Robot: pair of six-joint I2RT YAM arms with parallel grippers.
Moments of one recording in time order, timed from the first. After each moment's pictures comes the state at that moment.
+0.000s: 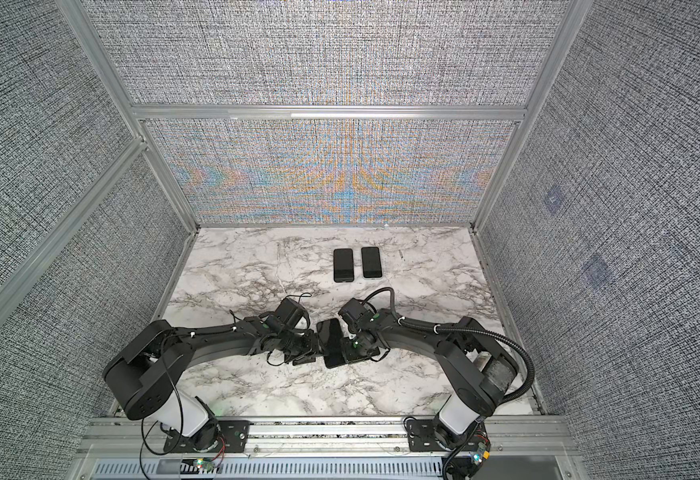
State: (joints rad) left arm -0.77 1.59 0.72 -0.21 0.48 -0.97; right arm 0.79 1.61 0.86 -0.54 -0.20 0.49
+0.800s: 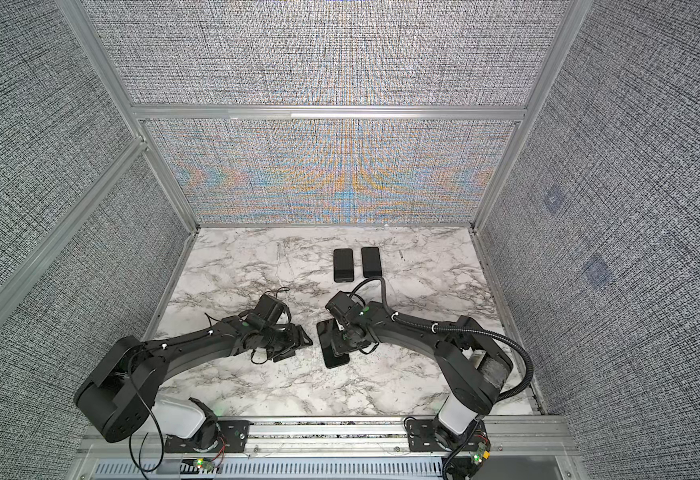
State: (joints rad) left arm -0.63 1.44 0.67 -0.32 0.40 -0.93; right arm 0.86 1.65 1.05 -0.62 -0.08 0.49
